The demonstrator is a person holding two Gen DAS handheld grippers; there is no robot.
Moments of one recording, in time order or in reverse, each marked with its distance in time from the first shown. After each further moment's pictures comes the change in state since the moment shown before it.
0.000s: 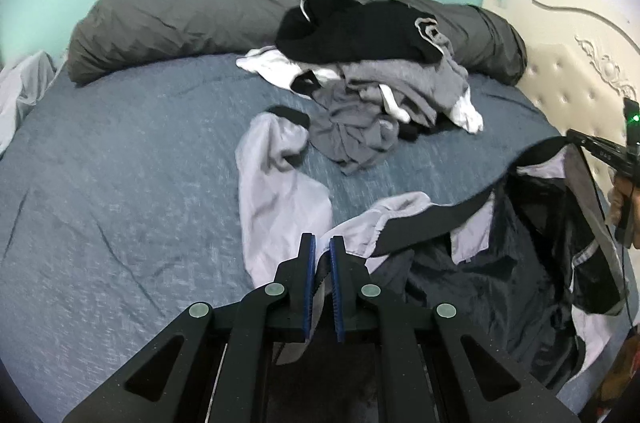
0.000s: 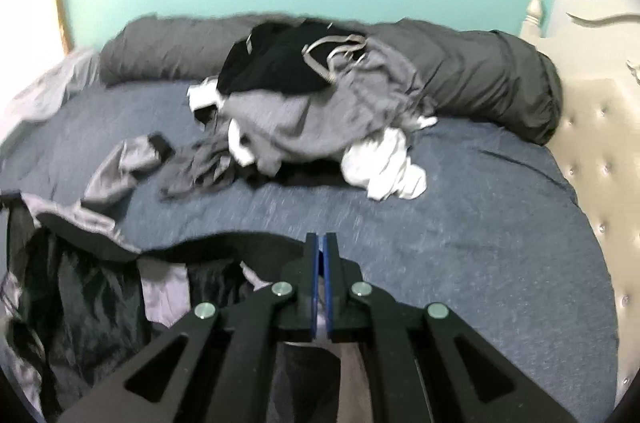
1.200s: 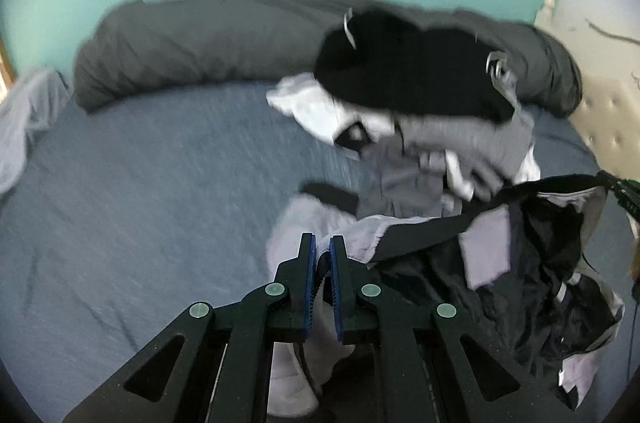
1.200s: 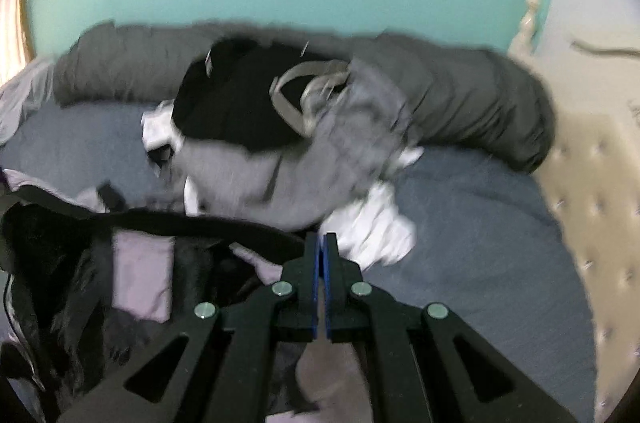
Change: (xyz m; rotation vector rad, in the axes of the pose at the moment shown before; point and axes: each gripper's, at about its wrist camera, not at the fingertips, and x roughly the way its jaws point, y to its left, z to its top) left arm 0.116 0.024 0.112 -0.037 0.070 0.106; right arm 0.097 0.019 0.083 -0.007 0.078 -0.097
